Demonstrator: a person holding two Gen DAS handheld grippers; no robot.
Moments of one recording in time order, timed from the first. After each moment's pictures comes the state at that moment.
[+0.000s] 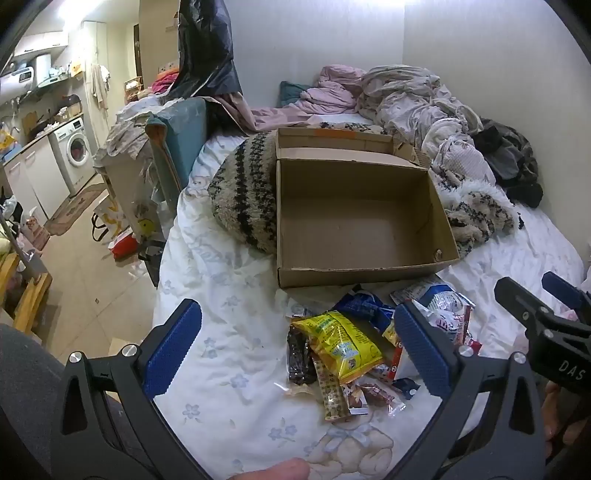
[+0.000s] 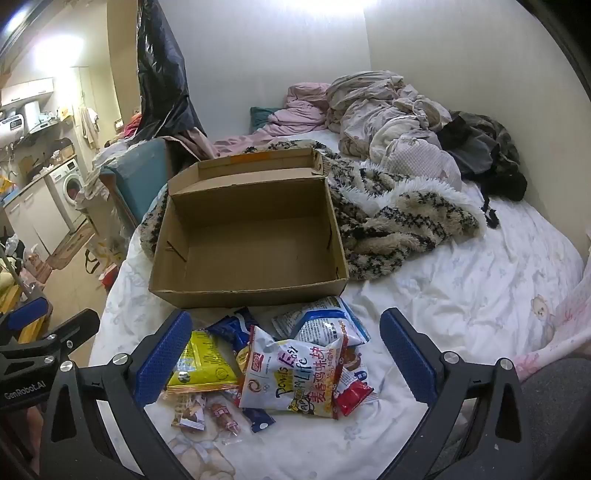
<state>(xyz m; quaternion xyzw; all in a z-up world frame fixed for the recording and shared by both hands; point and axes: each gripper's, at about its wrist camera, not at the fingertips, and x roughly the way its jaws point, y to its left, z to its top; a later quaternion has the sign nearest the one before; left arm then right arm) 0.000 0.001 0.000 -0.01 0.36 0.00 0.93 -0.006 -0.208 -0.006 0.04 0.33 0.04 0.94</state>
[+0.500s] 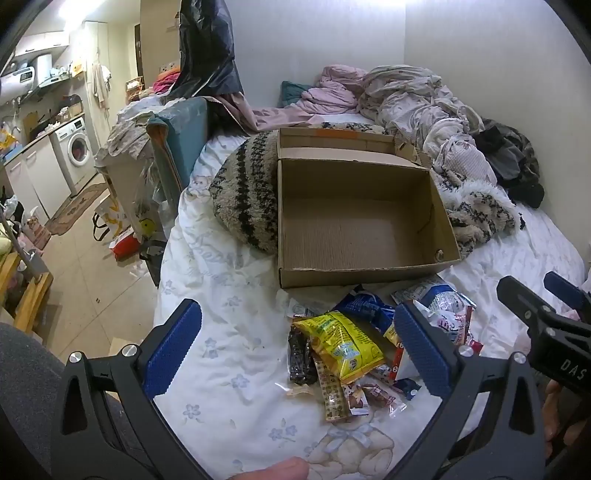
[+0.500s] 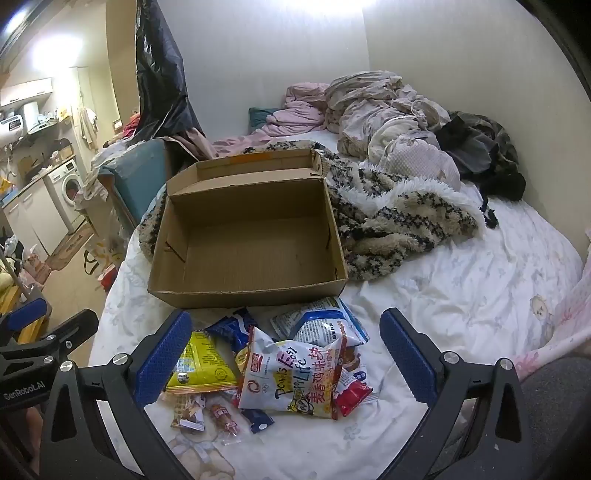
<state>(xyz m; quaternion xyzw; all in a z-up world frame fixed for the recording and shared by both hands) 0.001 0.002 0.000 -0.01 0.36 0.00 0.93 -0.007 -0.209 -0.005 0.04 0.33 0.04 0.94</state>
